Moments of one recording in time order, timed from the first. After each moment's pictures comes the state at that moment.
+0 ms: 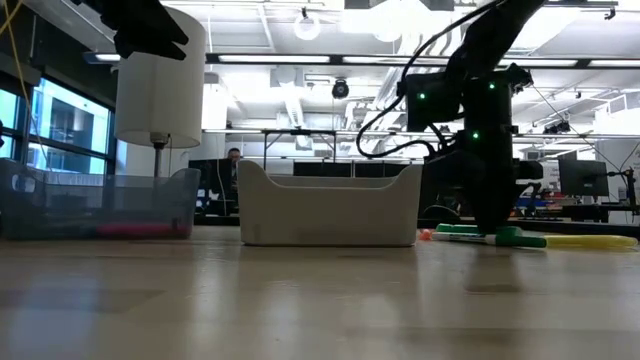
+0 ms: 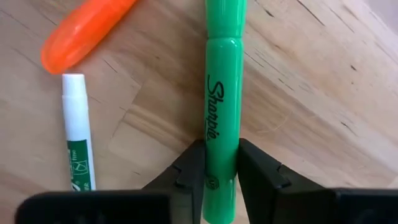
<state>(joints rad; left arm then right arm) 0.09 0.63 0.83 -0.65 -0.30 -0.29 -0.21 1.68 0.87 -0.77 0.15 0.79</state>
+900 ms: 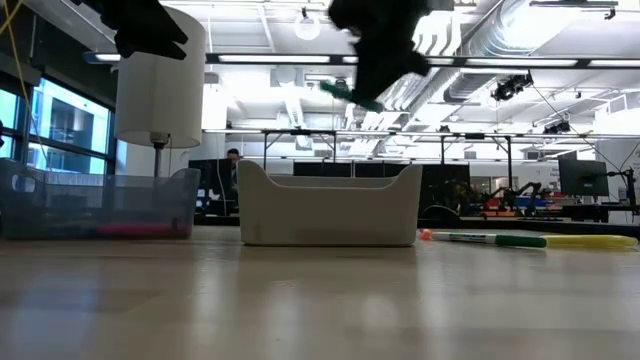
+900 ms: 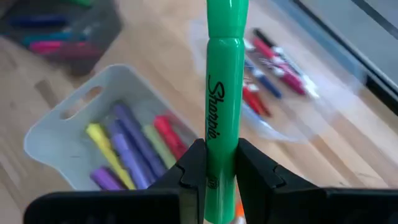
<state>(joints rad) 0.09 0.63 0.83 -0.65 -0.28 -0.27 -0.03 1.70 1.53 -0.90 0.37 0.58</state>
